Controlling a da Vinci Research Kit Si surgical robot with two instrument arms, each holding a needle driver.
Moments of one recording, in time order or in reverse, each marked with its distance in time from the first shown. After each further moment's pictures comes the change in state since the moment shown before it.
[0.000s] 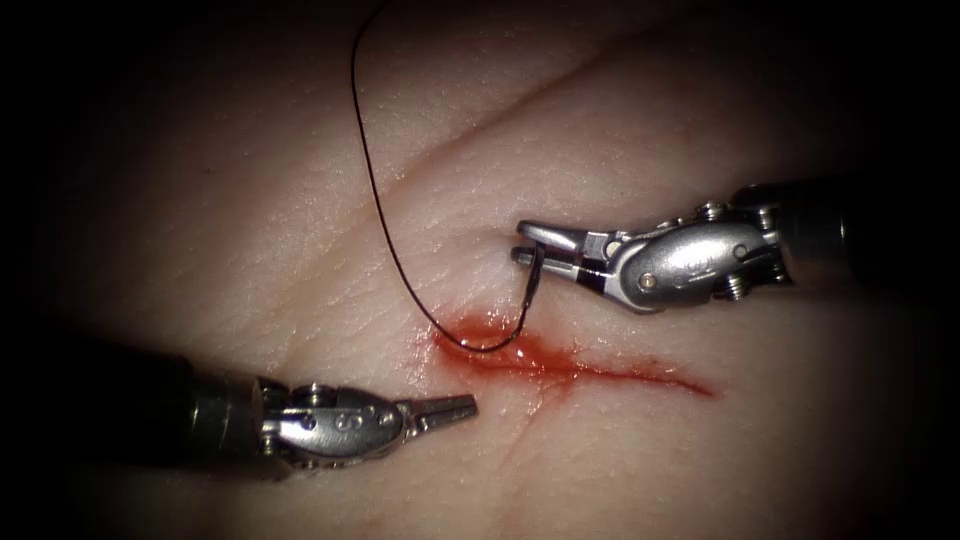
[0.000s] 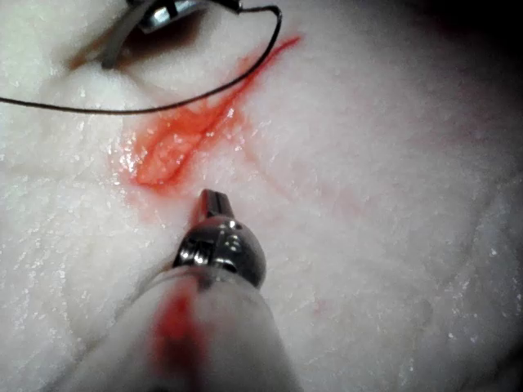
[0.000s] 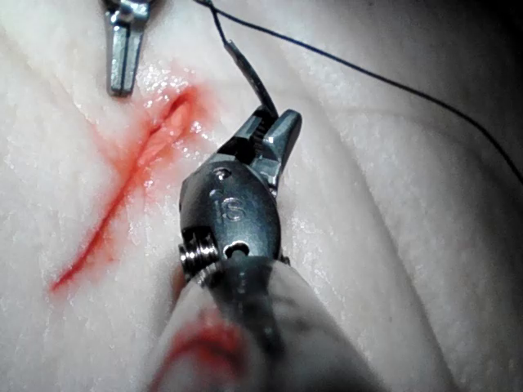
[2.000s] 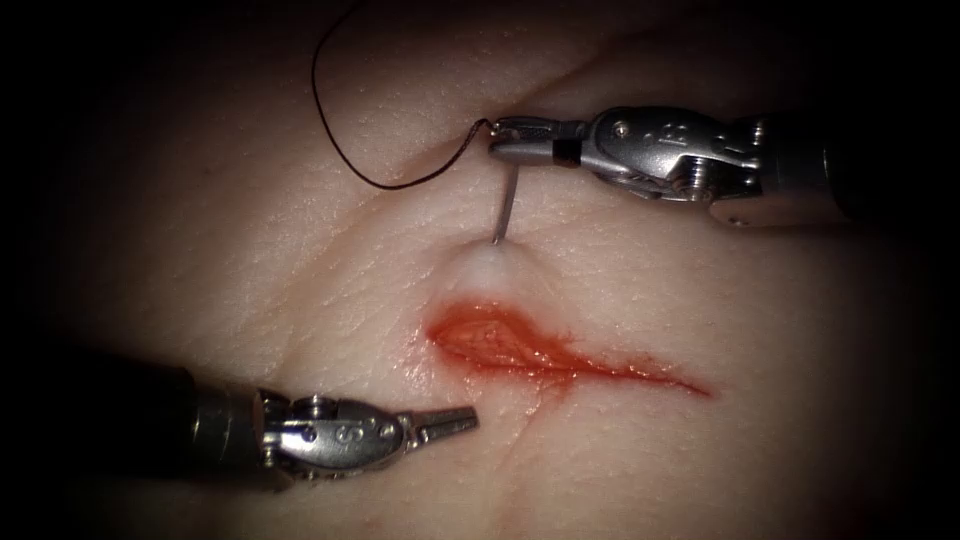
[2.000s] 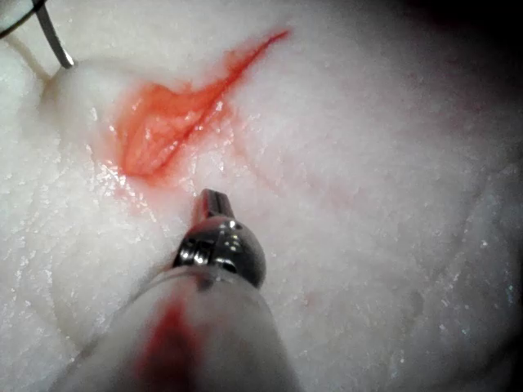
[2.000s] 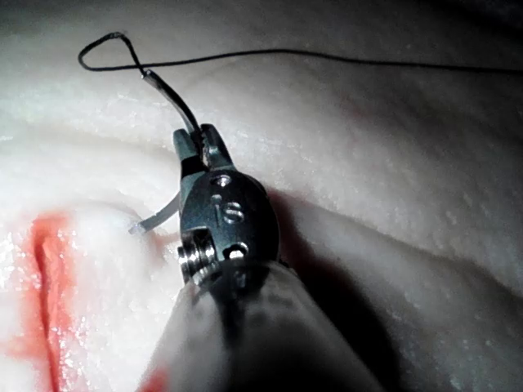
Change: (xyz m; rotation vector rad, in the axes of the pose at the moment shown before) right arm -0.002 0.008 0.006 0.175 -0.165 0.678; left arm 0.000 0.001 0.000 -0.012 -0.002 0.009
